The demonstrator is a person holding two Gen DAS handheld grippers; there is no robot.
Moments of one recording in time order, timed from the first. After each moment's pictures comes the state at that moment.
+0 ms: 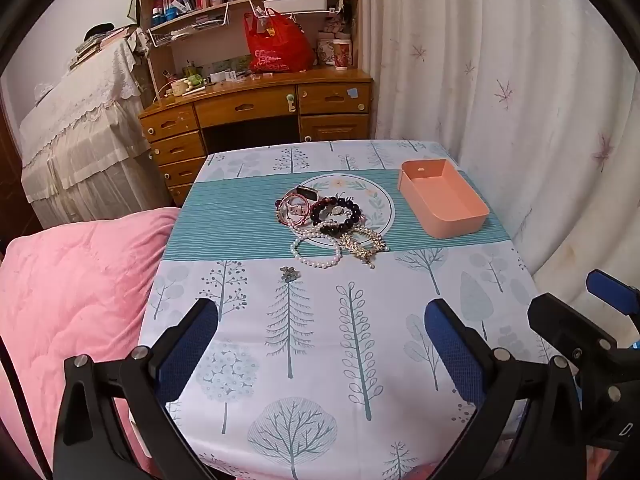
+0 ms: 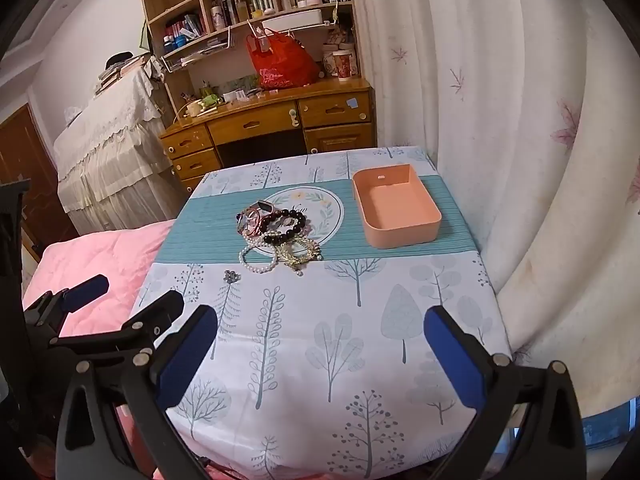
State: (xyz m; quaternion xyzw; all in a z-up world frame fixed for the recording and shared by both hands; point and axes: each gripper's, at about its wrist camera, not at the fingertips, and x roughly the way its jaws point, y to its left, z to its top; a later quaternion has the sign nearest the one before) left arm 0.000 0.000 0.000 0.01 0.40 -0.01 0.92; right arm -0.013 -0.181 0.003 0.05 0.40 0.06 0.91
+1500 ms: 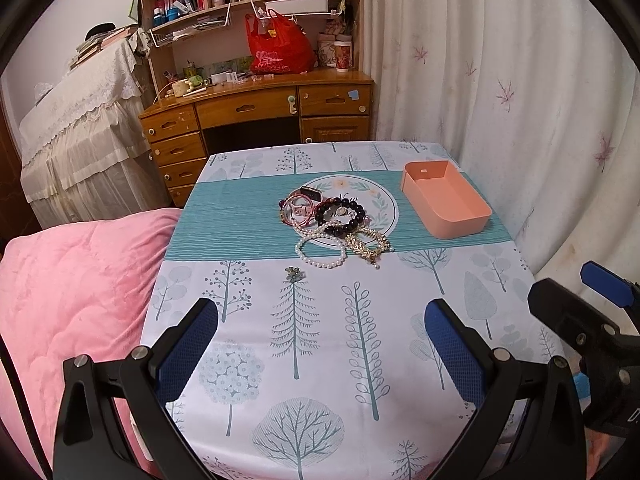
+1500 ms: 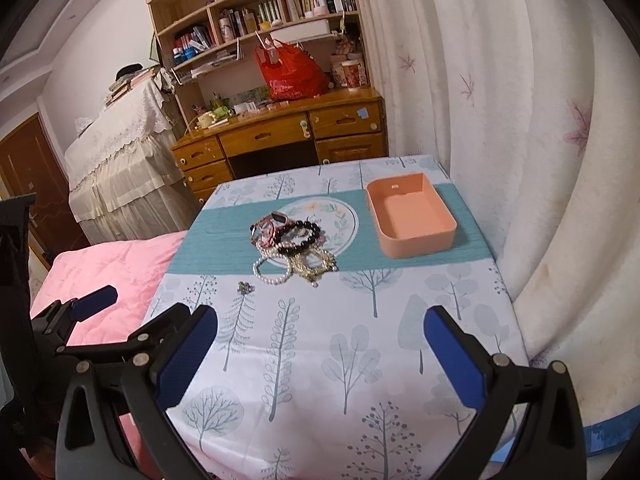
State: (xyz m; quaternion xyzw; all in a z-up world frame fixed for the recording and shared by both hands) left arm 0.000 0.011 -0.002 0.01 0.40 -0.01 0.92; right arm -0.015 -0.175 0.002 0.06 0.37 0.08 0.92
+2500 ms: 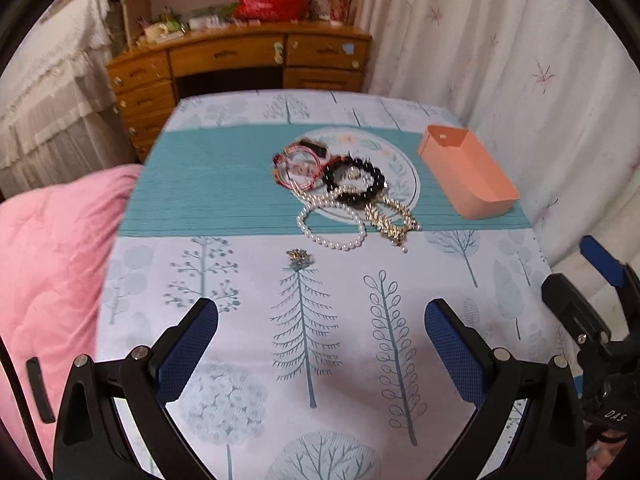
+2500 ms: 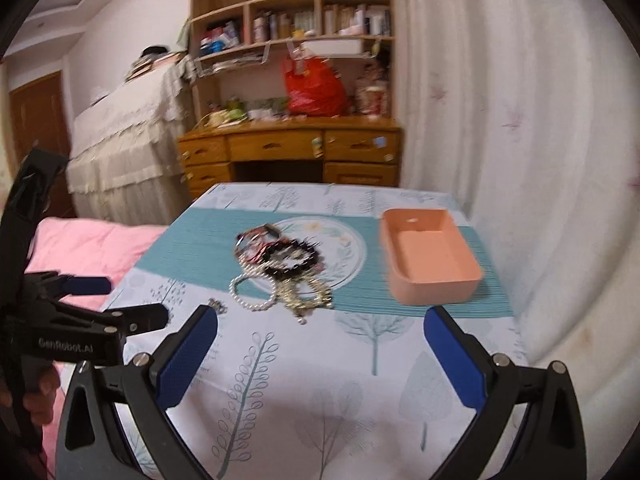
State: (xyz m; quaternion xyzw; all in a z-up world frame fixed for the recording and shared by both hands) left arm 0.088 0.064 -0.083 -0.04 0.48 -0.07 0.87; right arm 0.047 -0.144 -0.062 -0.02 0.32 0.11 0.94
